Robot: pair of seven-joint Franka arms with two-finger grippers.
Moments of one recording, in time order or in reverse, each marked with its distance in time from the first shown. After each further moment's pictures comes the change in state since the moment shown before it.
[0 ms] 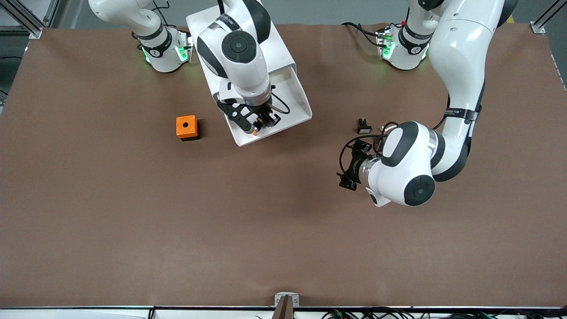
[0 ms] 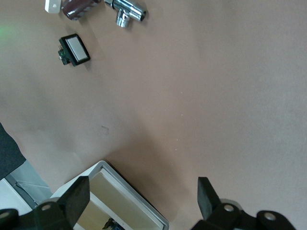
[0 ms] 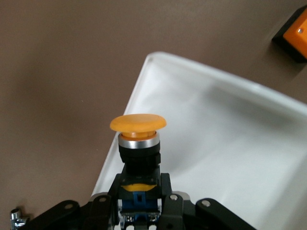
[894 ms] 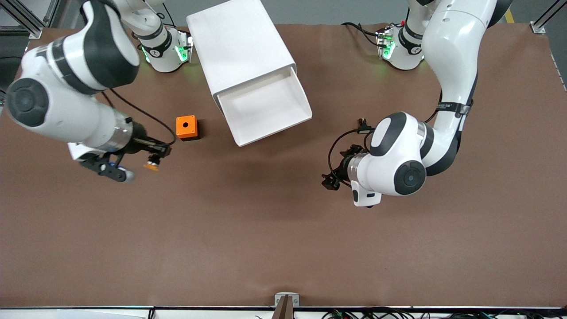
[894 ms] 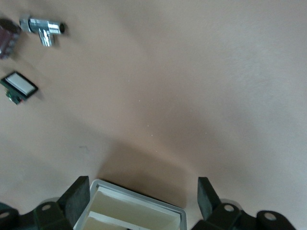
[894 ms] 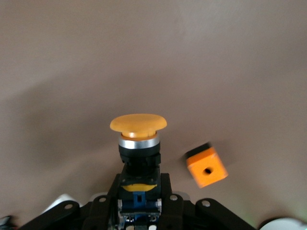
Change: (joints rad) left arm -0.039 -0.032 -0.007 0.014 0.041 0.107 0.373; right arm -0.524 -0.018 -0.016 0.200 0.043 -0.365 -0.954
